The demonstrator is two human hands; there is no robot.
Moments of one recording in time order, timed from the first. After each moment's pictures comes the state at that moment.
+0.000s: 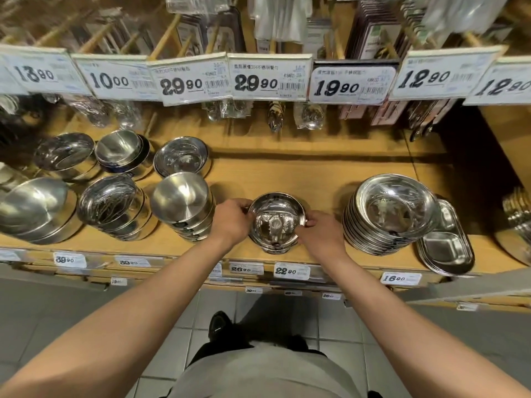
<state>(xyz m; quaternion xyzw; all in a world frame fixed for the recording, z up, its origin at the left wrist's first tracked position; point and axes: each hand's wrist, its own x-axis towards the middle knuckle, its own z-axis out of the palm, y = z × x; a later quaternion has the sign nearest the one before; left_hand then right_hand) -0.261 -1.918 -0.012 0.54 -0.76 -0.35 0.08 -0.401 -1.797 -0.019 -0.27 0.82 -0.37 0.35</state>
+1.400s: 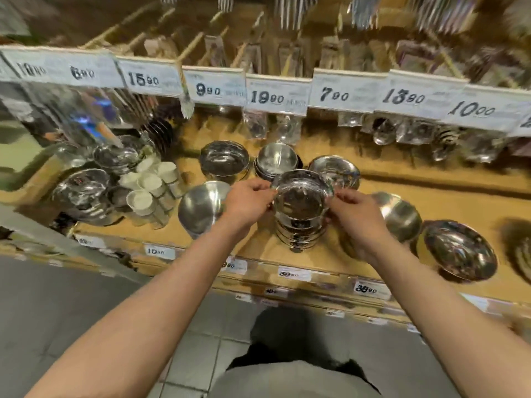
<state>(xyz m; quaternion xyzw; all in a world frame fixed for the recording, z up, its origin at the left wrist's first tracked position) 0.047 -2.113 0.036 0.51 -0.56 -0.59 0.27 -0.127 -1.999 0.040 -0.26 0.75 -0.48 0.38</state>
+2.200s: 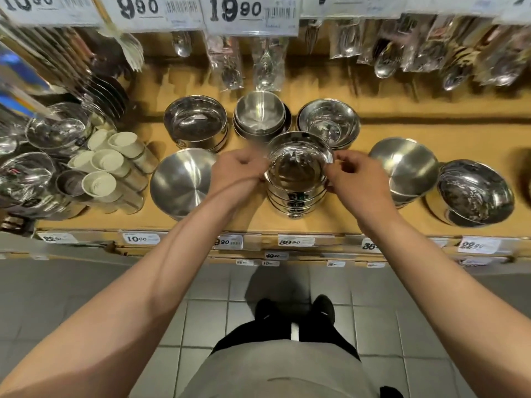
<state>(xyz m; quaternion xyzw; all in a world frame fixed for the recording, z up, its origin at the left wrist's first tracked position) 0.047 -2.131 -0.002 0.48 -0.62 -0.59 0.22 -0.114 -1.999 0.015 -0.27 0.80 -0.45 0.28</state>
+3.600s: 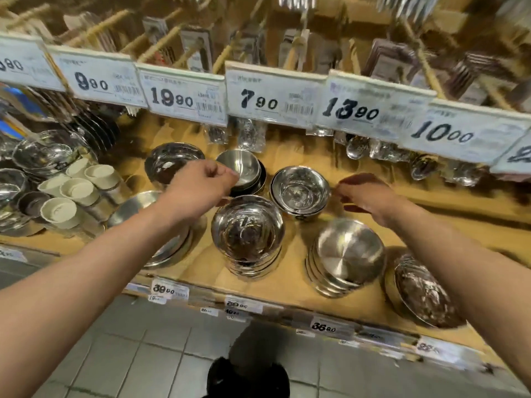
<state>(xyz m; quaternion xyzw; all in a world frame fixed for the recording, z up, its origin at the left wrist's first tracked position) 0.000 -2.142 0.075 0.54 -0.65 -0.49 0.22 -0.296 -2.060 0.027 -0.30 0.80 -0.32 0.41</state>
